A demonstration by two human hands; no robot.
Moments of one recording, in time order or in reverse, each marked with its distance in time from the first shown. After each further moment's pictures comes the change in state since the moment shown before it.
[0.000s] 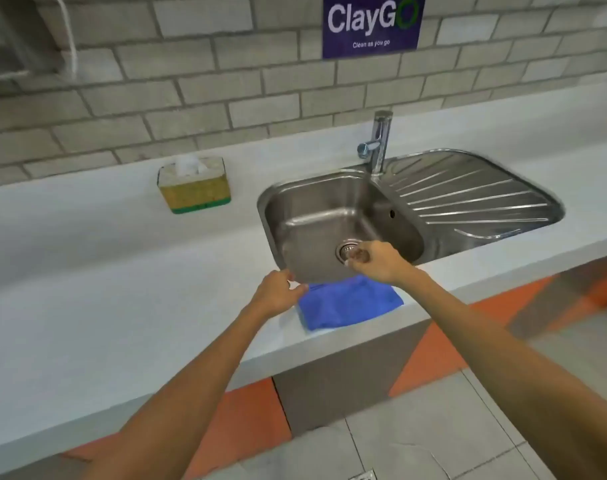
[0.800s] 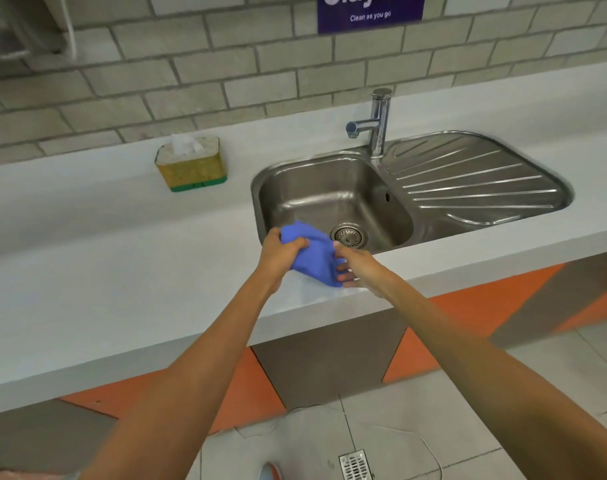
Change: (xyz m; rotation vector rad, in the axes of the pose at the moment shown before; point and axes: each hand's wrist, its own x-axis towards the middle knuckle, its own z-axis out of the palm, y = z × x) left_hand -0.024 0.081 0.030 -0.743 0.241 -0.134; right_hand -0.028 0.038 0.016 0.786 -0.229 0.317
